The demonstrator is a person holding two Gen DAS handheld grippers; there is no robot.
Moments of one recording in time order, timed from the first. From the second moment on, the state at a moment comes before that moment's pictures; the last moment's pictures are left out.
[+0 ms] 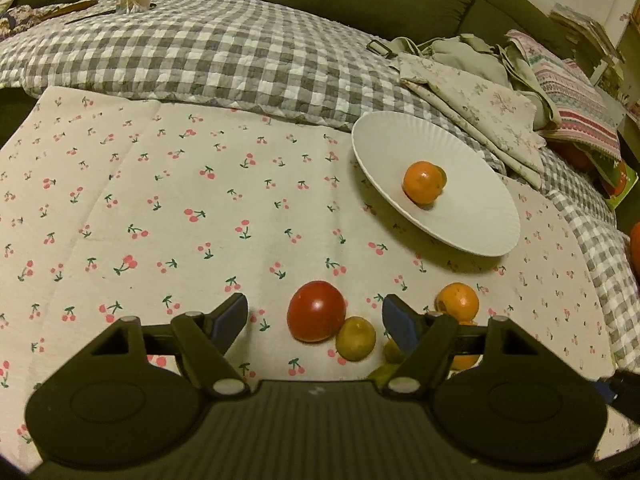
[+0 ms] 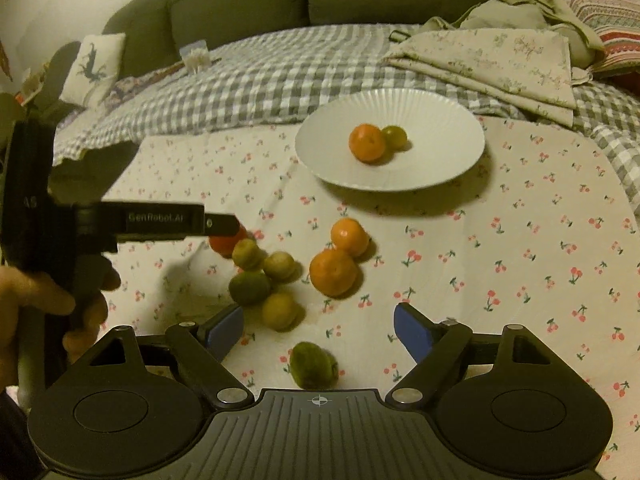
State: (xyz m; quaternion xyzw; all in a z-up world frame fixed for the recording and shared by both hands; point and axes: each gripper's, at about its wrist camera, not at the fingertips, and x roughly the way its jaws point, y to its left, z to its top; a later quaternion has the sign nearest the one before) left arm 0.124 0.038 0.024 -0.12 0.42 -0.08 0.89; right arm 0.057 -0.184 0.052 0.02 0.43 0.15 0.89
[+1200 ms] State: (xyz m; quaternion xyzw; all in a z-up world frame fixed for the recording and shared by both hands) left arm 0.132 0.039 0.011 -0.14 0.42 -0.09 0.89; right arm 0.062 -0.168 0.015 -0.02 0.48 0.16 0.86
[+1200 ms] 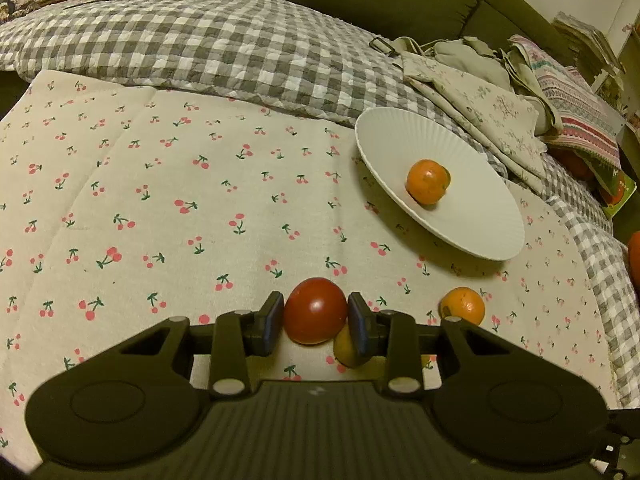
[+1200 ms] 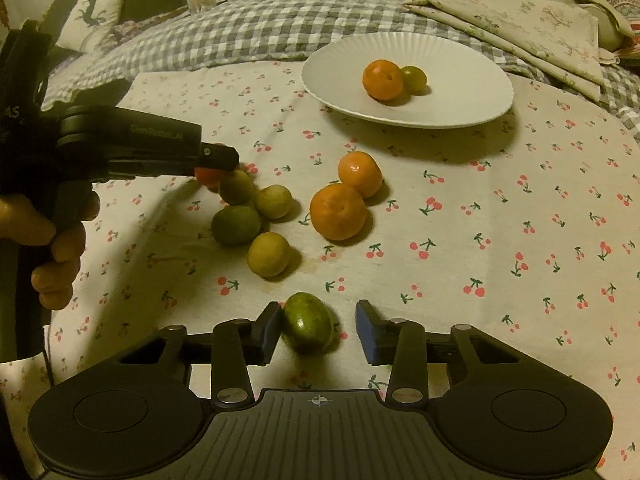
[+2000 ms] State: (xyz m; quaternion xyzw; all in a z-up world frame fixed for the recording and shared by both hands) left arm 0.125 0.039 0.028 -0.15 0.40 -0.09 0.90; right arm 0.063 -0.172 0.025 0.00 0.46 0.16 0.87
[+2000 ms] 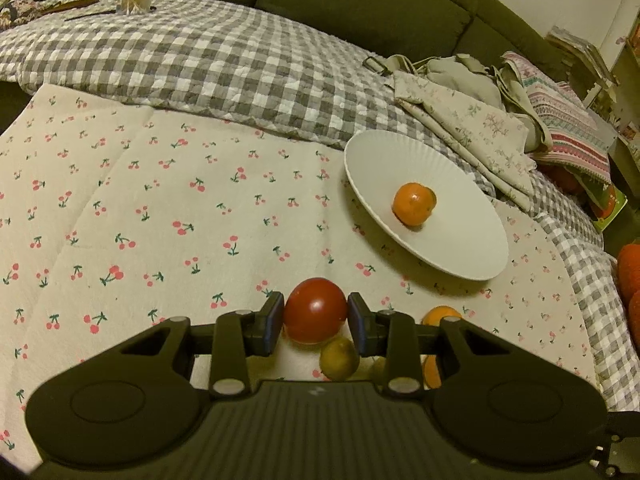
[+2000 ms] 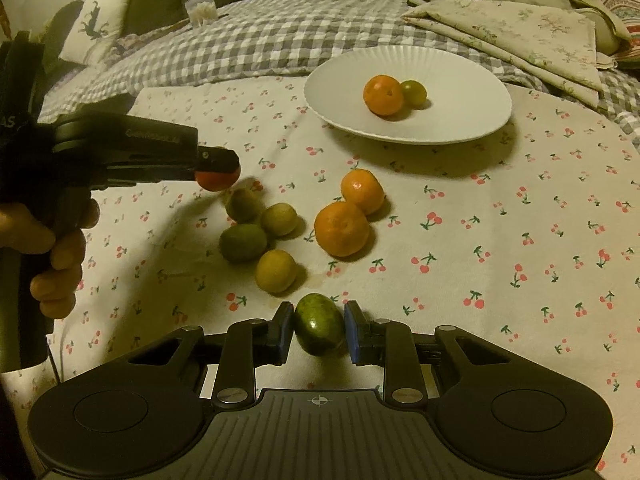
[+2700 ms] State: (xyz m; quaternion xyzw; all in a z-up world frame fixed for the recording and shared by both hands) left arm 0.124 0.008 0.049 -0.12 0.36 -0.14 0.91; right arm 0.082 -0.199 0.040 0.05 0.44 0.12 0.89
